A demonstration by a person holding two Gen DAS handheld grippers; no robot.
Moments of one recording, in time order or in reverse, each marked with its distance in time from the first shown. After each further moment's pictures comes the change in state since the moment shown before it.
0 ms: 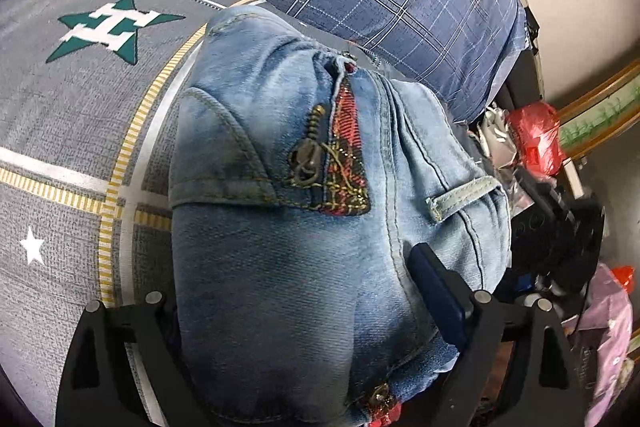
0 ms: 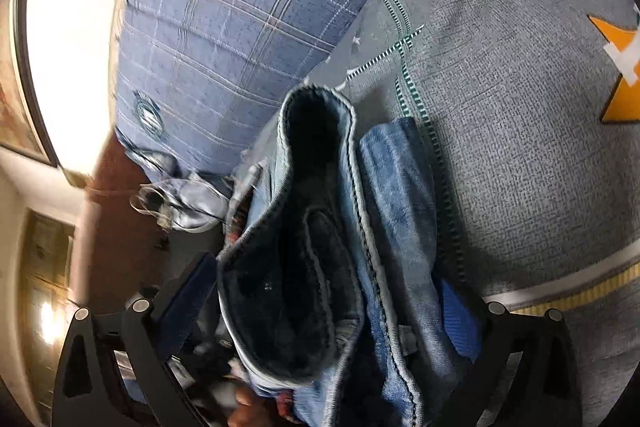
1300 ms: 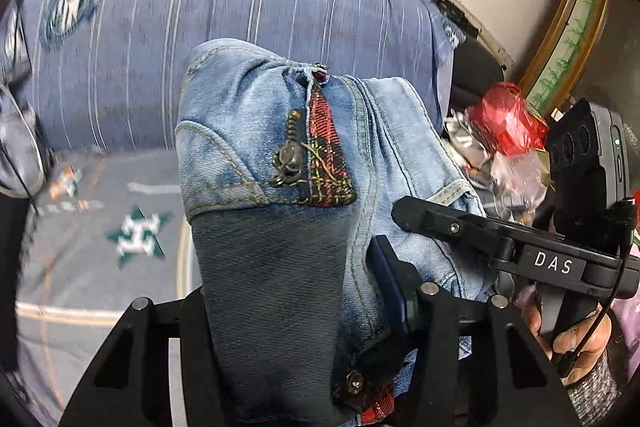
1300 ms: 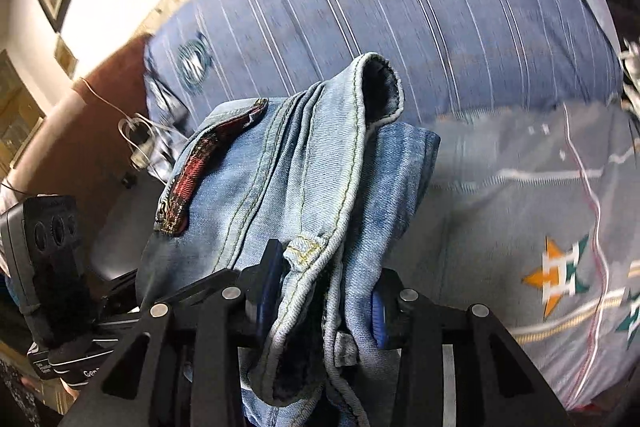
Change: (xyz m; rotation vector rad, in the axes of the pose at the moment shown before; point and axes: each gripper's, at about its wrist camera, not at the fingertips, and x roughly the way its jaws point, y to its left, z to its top) left arm -0.142 -0.142 0.054 0.371 -0.201 0.134; right arm -0.038 0.196 -0.031 -0.642 -0.047 -0.333
